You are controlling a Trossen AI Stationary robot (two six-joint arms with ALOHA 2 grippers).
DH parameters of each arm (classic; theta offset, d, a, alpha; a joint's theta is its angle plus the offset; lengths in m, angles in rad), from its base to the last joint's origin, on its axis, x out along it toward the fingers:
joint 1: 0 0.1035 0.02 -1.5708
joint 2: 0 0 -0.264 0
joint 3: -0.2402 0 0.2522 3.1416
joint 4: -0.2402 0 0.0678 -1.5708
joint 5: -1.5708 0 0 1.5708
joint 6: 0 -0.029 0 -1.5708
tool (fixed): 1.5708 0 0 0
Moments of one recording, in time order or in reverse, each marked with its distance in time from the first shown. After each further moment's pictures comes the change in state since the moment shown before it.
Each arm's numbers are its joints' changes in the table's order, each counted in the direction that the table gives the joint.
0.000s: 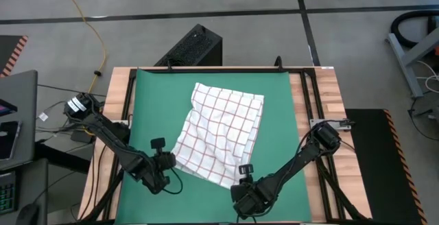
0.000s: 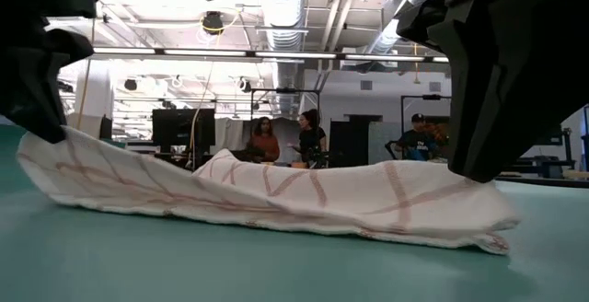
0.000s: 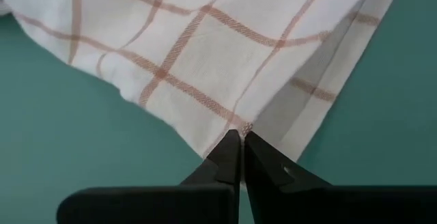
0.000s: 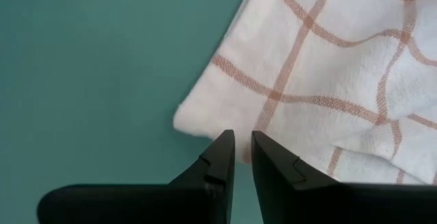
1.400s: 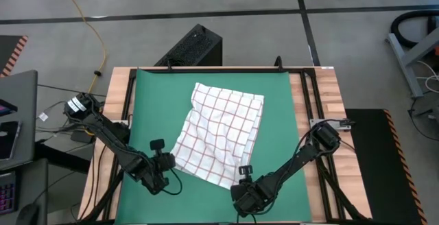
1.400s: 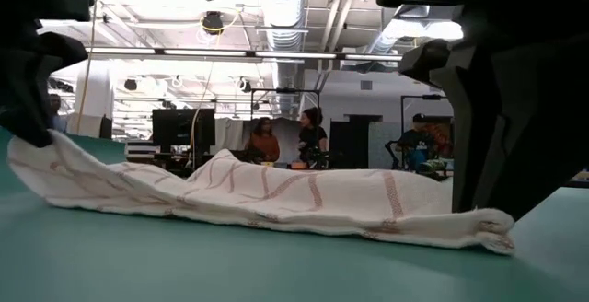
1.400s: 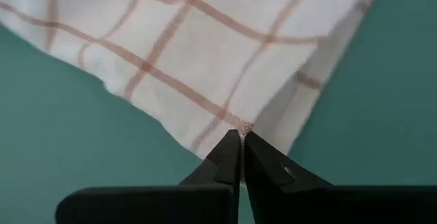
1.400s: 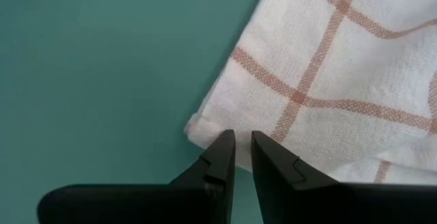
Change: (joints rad) left arm -0.005 0.000 0.003 0.010 -0.057 0.010; right arm -0.006 0.000 0.103 0.177 0.053 -0.020
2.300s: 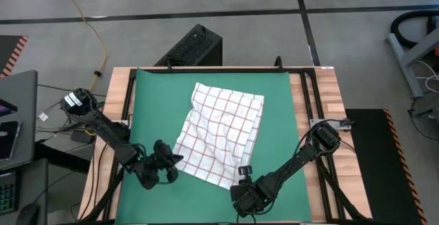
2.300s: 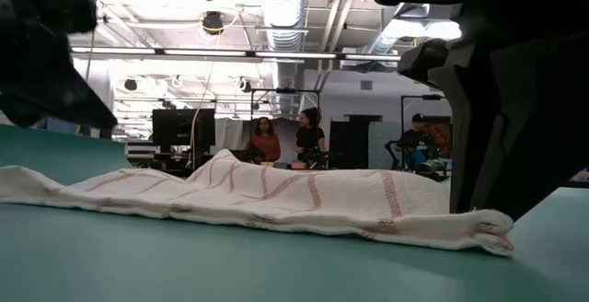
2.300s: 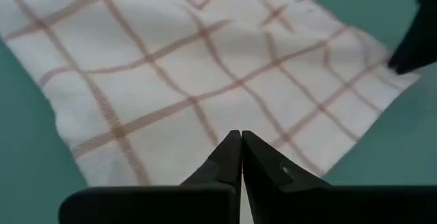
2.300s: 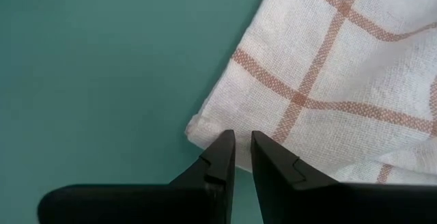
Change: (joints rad) left arm -0.025 -0.096 0.297 0.670 0.332 0.331; right arm -0.001 0.000 0.001 0.013 0.000 0.002
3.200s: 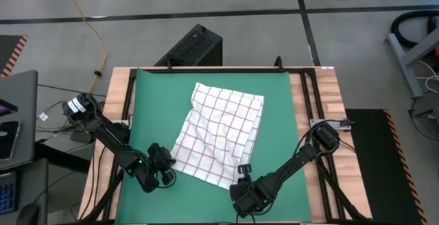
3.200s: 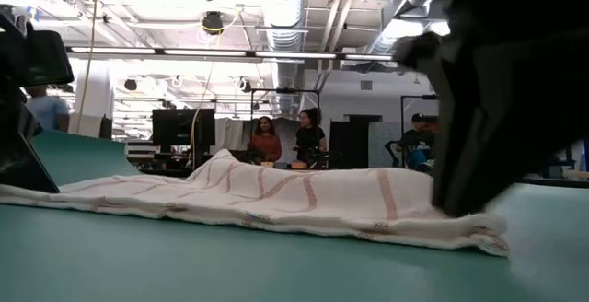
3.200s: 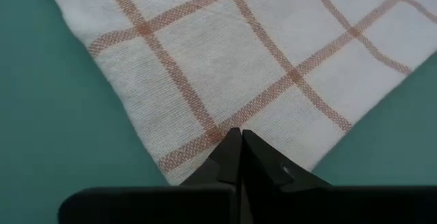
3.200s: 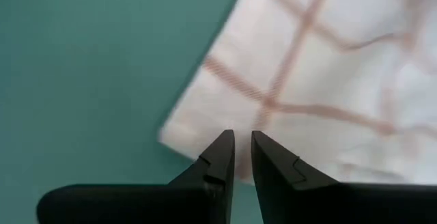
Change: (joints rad) left arm -0.056 0.111 0.015 -0.163 -0.216 0.184; right arm -0.008 0.001 -0.037 -0.063 -0.088 0.037
